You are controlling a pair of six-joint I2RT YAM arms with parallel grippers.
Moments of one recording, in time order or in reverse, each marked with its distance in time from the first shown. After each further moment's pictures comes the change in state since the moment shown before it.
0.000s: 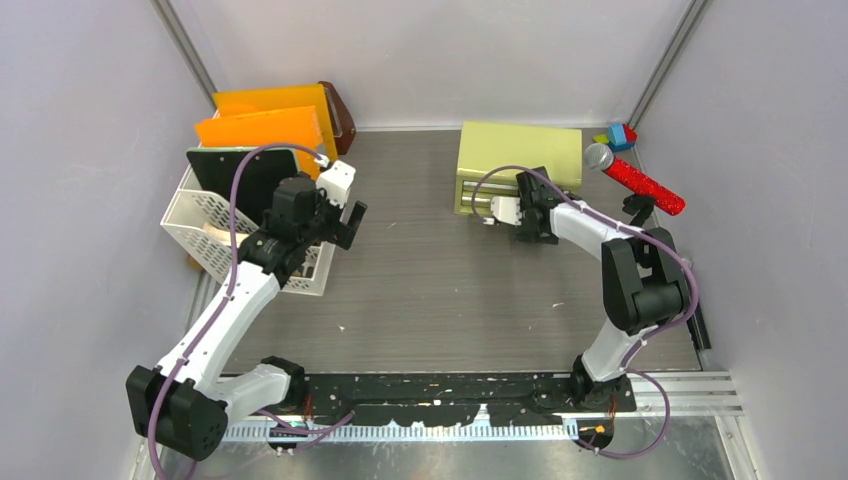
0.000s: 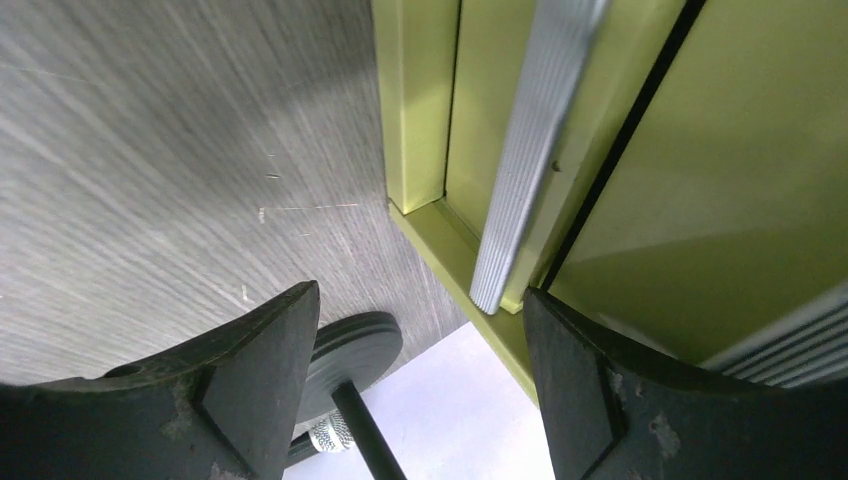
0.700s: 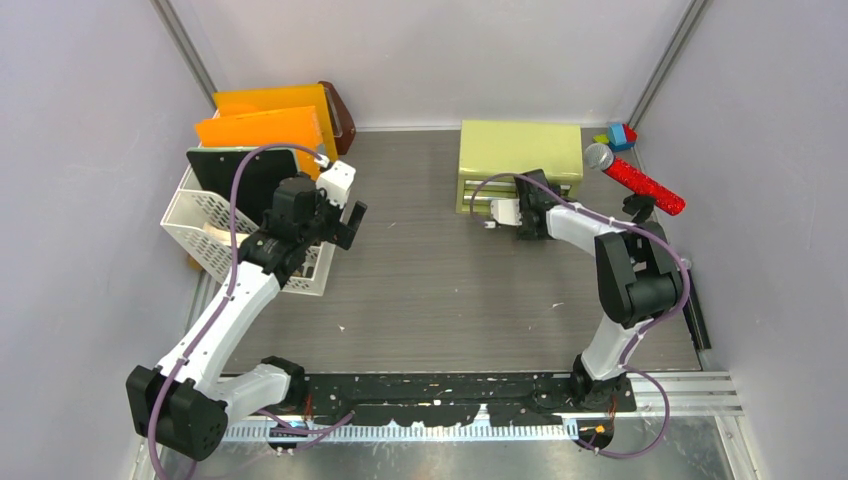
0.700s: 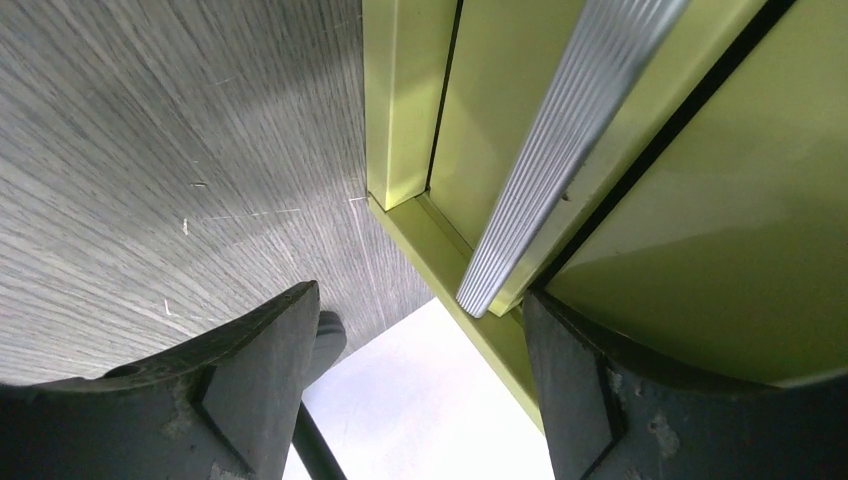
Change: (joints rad) left arm 0.000 0.000 -0.002 0.000 0.000 0.000; right arm -0.012 0.064 -0.003 0.122 0.083 -0.138
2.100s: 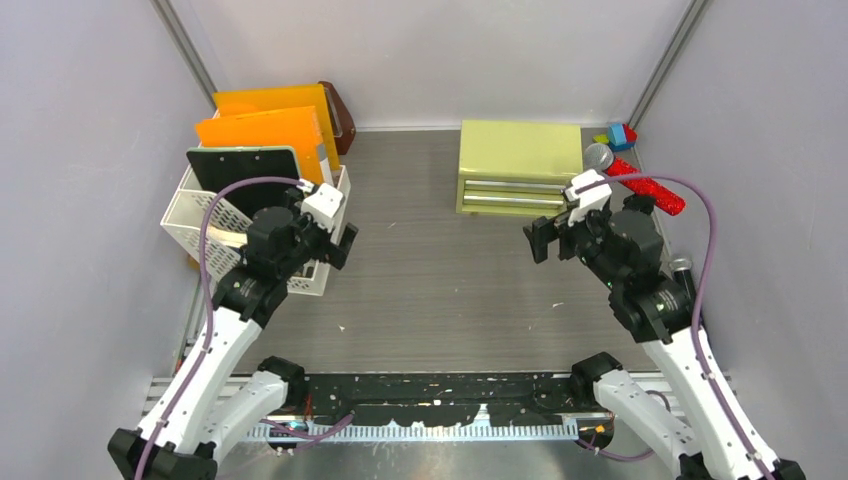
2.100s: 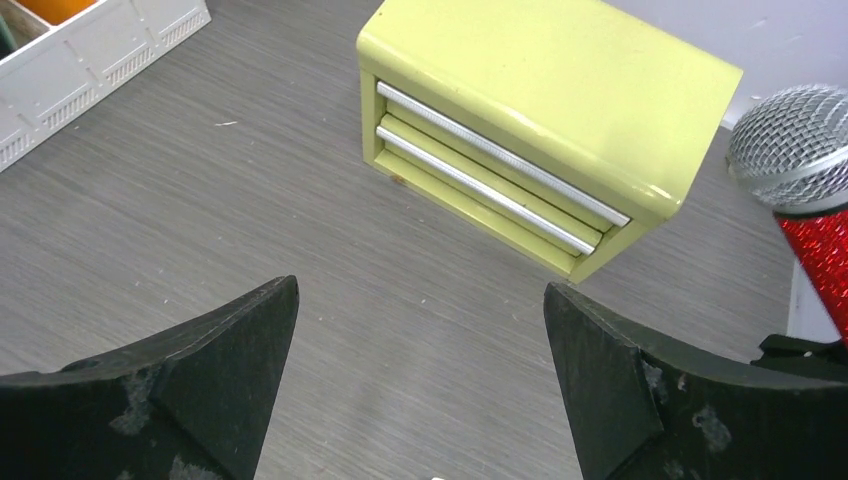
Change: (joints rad) left arm 0.000 -0.238 -0.120 0.027 0.100 0.023; right arm 0.099 -1.032 -0.101 -0.218 -0.447 1.245
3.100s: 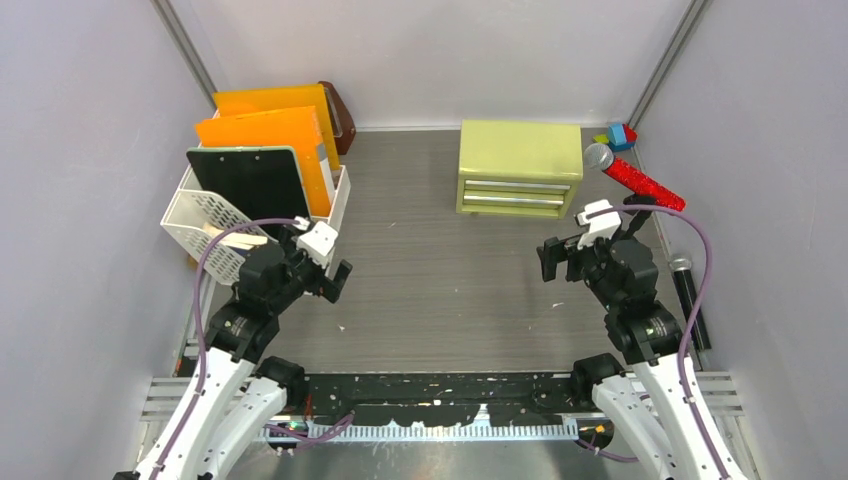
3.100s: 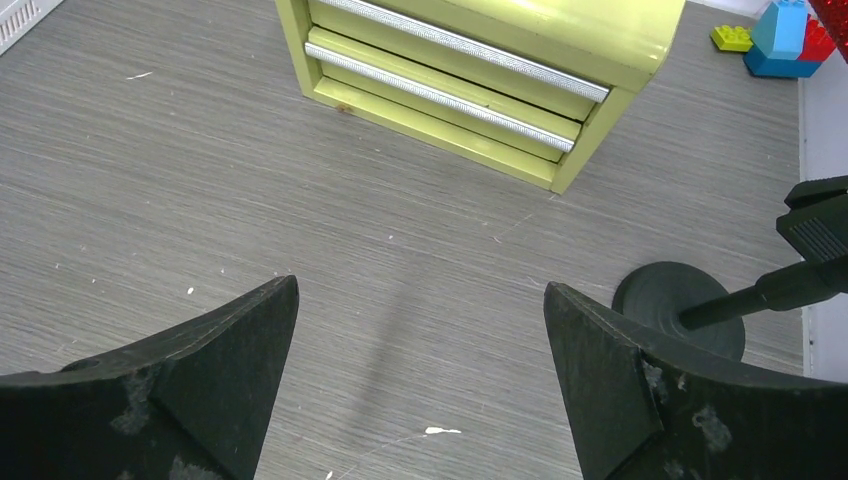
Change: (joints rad) left arm 0.000 -0.267 -0.186 -0.098 0.087 0.021; right arm -0.135 -0.200 -0.281 0.041 -0.008 0.058
